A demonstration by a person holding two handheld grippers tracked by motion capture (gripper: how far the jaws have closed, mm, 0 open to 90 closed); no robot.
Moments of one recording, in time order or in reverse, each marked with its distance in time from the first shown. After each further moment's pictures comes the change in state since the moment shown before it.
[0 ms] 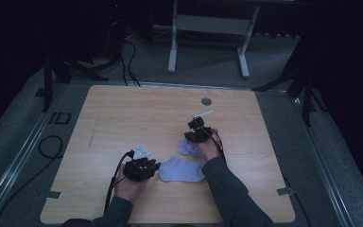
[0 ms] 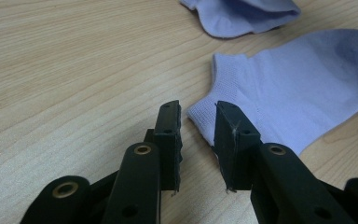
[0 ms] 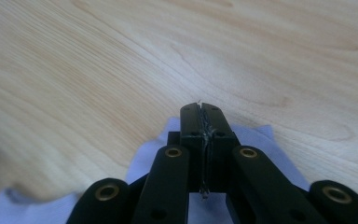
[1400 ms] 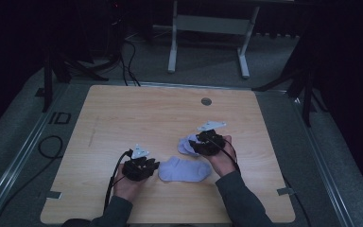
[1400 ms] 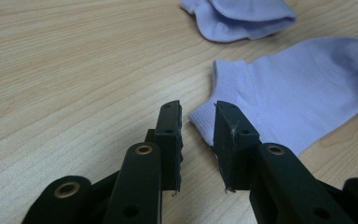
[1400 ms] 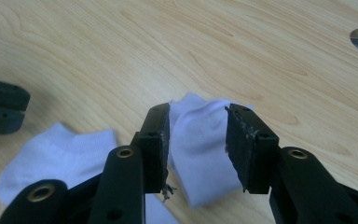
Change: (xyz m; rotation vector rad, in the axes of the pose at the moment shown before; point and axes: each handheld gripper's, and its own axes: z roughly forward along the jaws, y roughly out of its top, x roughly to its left) left arm 0.003 0.001 -0.003 -0.014 0.000 -0.005; right arm 0.016 -0.034 -0.060 -0.142 -0.033 -0.185
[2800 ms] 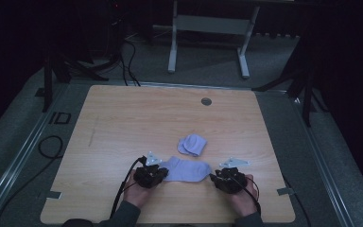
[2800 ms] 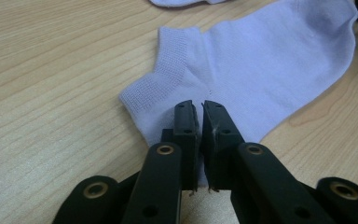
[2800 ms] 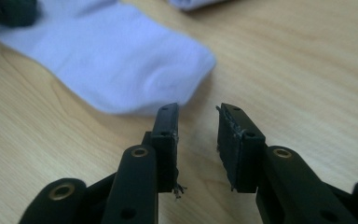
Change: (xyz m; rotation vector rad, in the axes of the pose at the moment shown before) left arm -0.032 -0.007 0.021 0.070 -0.053 0.047; right arm 0.012 -0.118 -0.050 0.070 -0.035 0.139
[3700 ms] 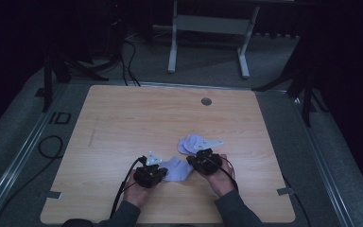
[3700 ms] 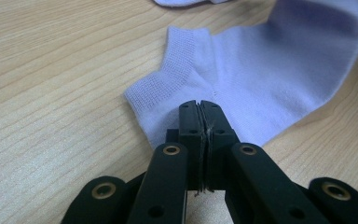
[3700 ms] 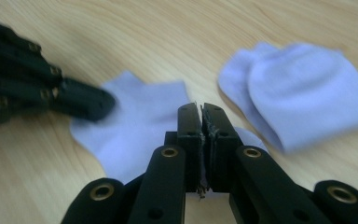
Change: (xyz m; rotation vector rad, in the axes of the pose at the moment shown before) left arm 0.000 0.001 0.000 0.004 0.019 -0.001; right arm 0.032 0.068 0.034 -0.033 0.146 -0.116
